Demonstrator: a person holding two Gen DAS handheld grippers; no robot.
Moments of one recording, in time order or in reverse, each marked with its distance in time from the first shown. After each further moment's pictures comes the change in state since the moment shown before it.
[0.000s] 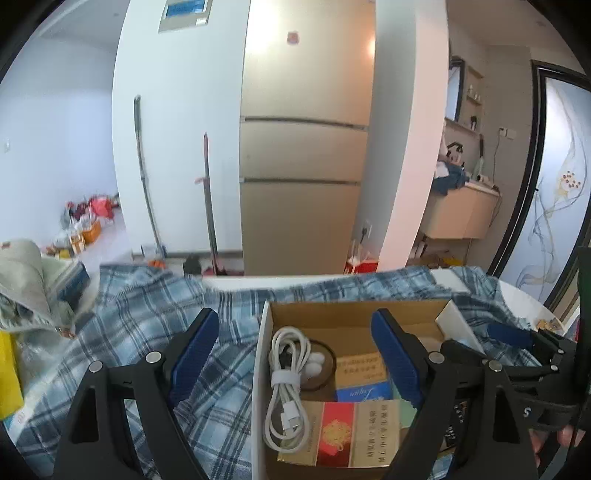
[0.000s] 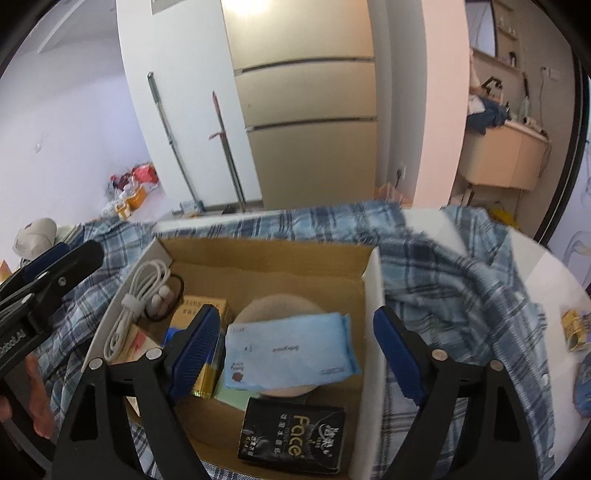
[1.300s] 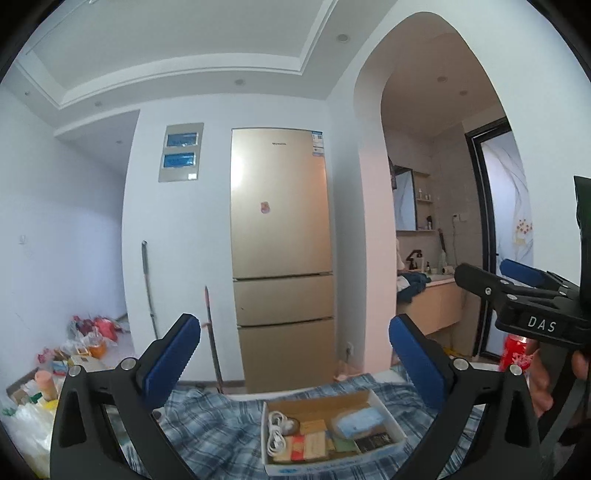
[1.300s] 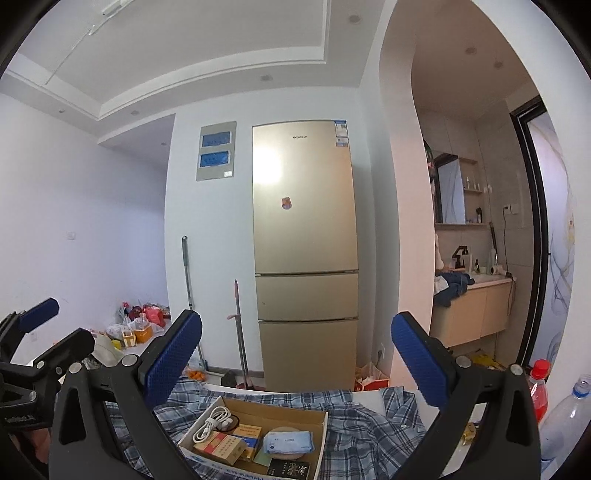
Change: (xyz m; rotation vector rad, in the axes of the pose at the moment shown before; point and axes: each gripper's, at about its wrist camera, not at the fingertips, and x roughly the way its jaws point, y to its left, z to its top) left arm -0.290 -0.045 -0.007 0.124 -0.534 -0.040; right arm -0.282 0.021 -0.009 -0.086 -0.724 -0.005
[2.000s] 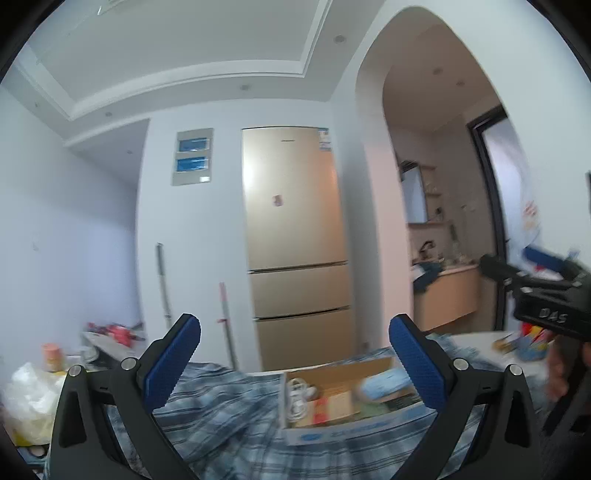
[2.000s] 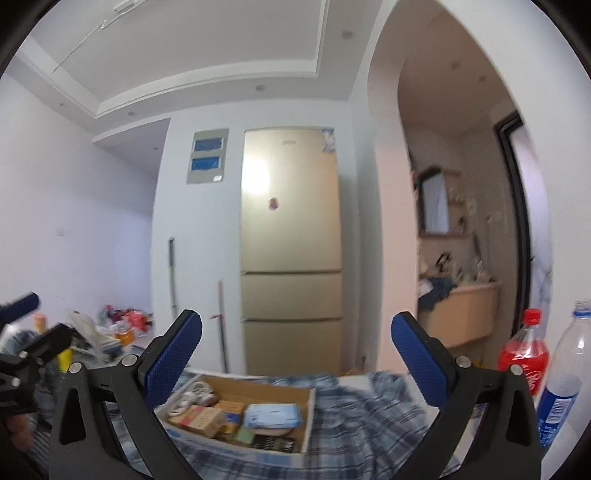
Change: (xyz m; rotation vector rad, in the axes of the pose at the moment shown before) left arm -0.015 0.004 -0.100 0.058 -0.037 0.079; right arm -0.027 0.004 -0.099 -0.048 -0.099 -0.090
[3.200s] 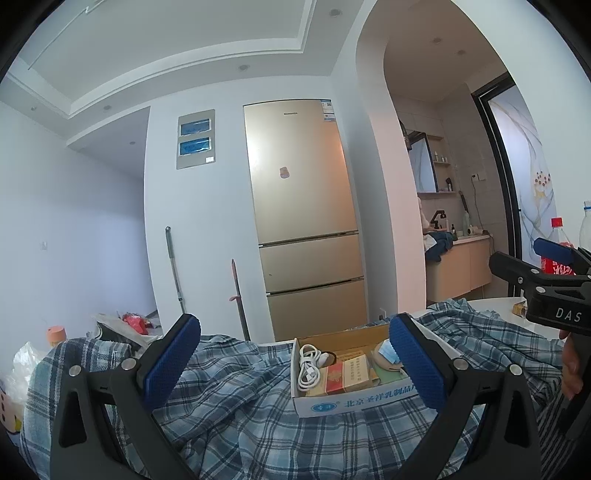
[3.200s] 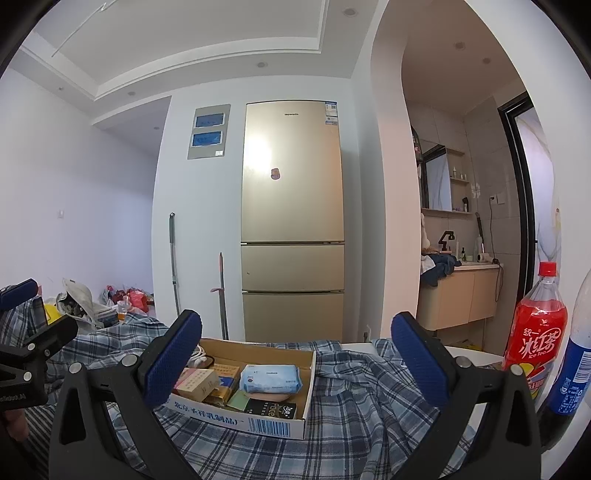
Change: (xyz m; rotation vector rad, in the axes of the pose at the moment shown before) left arm 0.025 -0.006 -0.048 0.035 0.080 0.034; right arm 0.019 -0.007 -0.040 0.021 0.116 0.034
